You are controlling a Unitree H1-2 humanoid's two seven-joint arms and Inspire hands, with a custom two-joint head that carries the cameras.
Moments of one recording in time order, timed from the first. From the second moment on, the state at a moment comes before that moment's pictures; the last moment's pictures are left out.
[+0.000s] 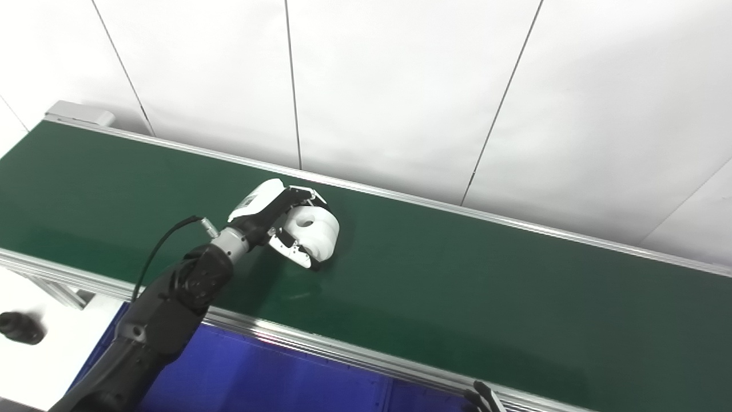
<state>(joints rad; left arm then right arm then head) -0.24 0.39 -0.14 0.27 0.40 -0.25 -0.11 0.45 -0.31 0.66 -0.02 -0.19 -0.41 -0.53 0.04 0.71</state>
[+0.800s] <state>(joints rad) 0.22 0.43 -0.03 -0.09 0.05 -0.42 -0.22 0.55 -0.20 0.53 -0.16 -0.26 -0.41 -0.38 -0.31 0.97</state>
